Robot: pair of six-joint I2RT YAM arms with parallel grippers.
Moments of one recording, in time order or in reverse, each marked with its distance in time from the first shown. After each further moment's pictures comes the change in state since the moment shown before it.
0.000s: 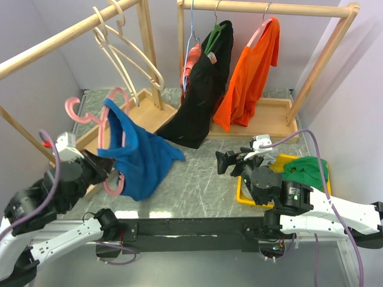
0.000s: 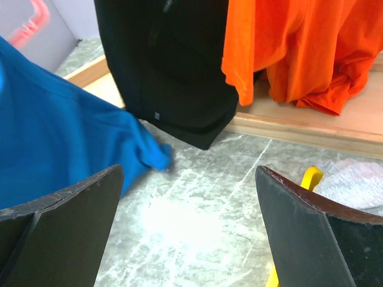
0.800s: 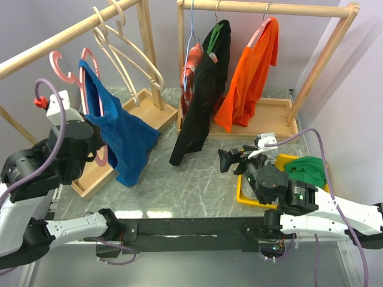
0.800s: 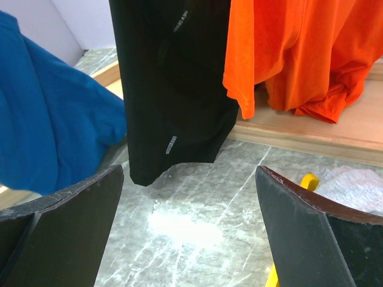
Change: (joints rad) left arm 0.000 0.479 0.605 -0.233 -0.331 0.211; right arm 0.000 -0.014 0.042 -0.018 0.001 -0.023
